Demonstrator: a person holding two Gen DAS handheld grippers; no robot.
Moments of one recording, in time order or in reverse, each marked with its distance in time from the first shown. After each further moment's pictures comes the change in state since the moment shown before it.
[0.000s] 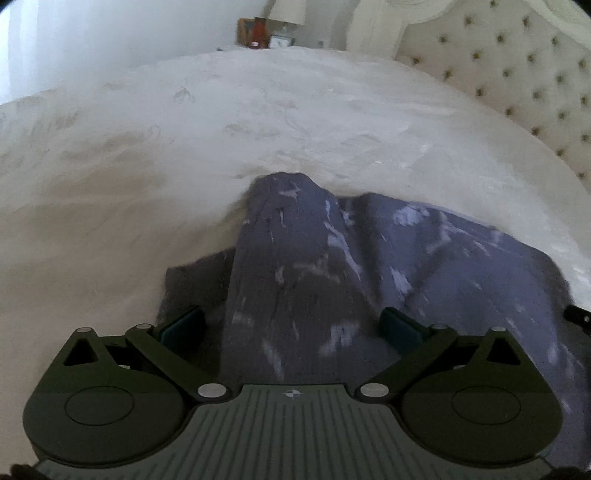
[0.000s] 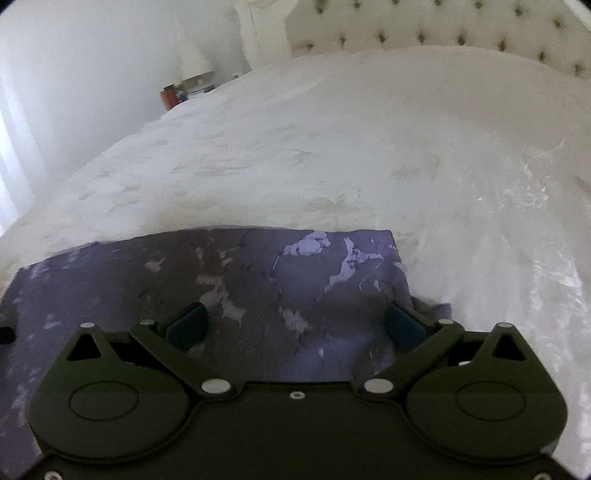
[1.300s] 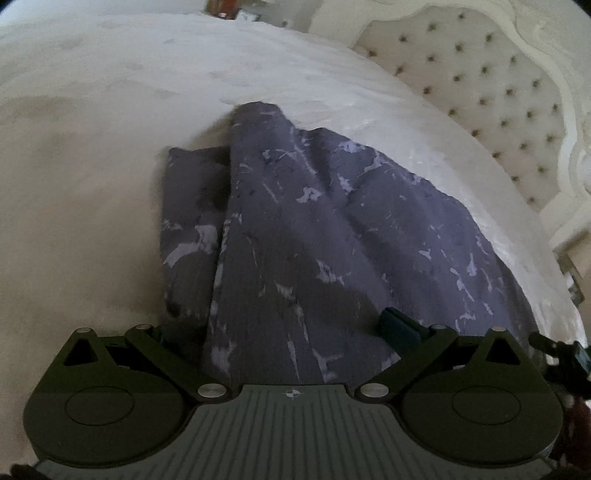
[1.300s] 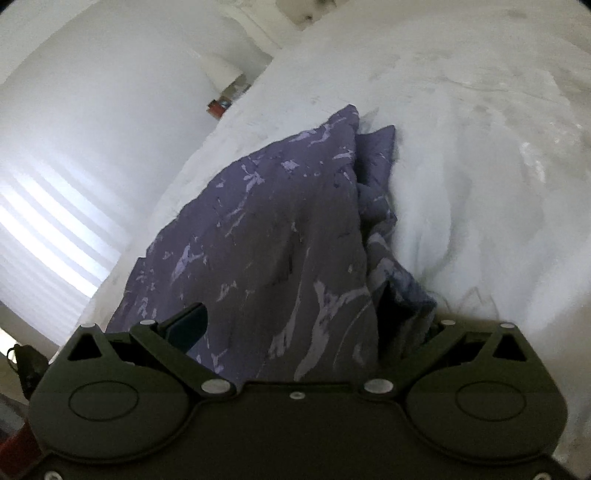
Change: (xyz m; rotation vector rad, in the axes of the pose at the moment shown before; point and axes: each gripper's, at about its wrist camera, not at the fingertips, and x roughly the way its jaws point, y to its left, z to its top) left arm -0.029 0.030 -0.058 -0.071 0.063 -0.262; right arm -0.071 -0.071 -0.085 0.319 0.079 0.389
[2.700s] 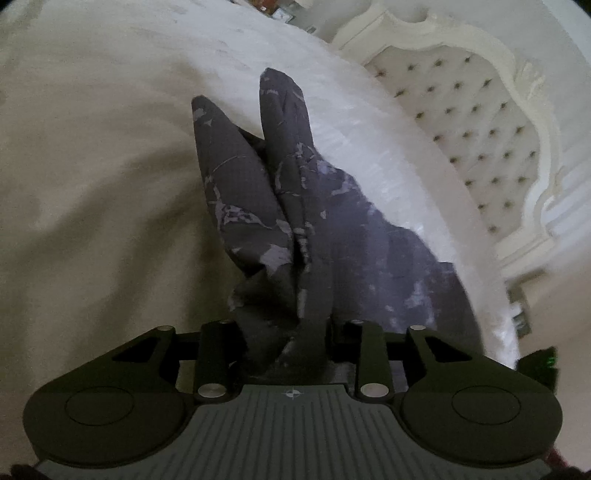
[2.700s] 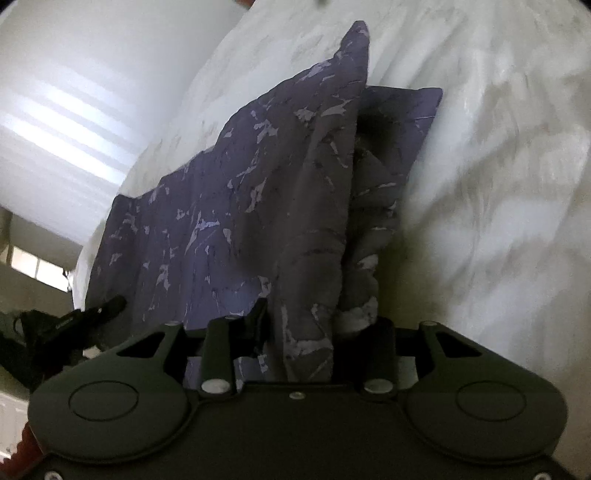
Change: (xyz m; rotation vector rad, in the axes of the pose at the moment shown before) left arm -0.148 0.026 -0.091 -0.214 0.014 -0.084; right arm -0.065 0.071 -0.084 -0.038 0.401 0.039
